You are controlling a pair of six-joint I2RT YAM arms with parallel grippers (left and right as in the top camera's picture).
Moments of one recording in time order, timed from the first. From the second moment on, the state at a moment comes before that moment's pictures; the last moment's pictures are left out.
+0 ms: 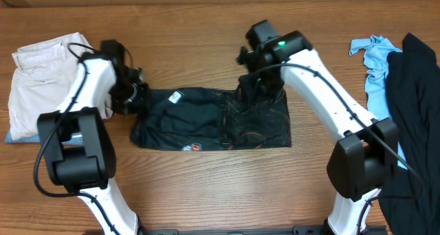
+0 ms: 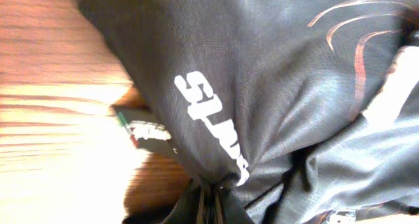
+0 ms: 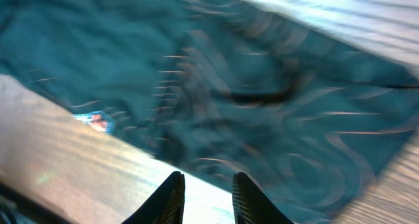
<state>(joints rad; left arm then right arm) 0.13 2.03 1.53 -1.12 0.21 0.01 0.40 1.98 1.77 -1.23 -0.26 0.10</state>
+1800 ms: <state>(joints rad) -0.01 1.88 1.78 -1.28 0.44 0.03 0.29 2.01 1.70 -1.22 -0.26 0.12</state>
